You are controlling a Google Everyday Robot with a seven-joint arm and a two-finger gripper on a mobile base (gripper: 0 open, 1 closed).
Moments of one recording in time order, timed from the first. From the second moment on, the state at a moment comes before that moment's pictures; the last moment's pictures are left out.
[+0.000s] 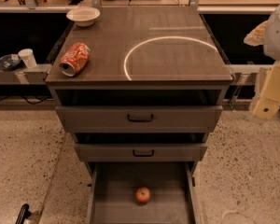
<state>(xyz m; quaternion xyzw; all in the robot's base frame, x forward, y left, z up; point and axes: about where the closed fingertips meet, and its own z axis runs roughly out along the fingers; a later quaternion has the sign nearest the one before) 0.438 -0.217 0.976 -0.60 0.78 -0.03 0.16</state>
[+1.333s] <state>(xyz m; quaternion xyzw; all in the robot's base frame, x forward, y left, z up) 0.439 -0.182 0.774 -0.58 0.73 0.22 0.27</state>
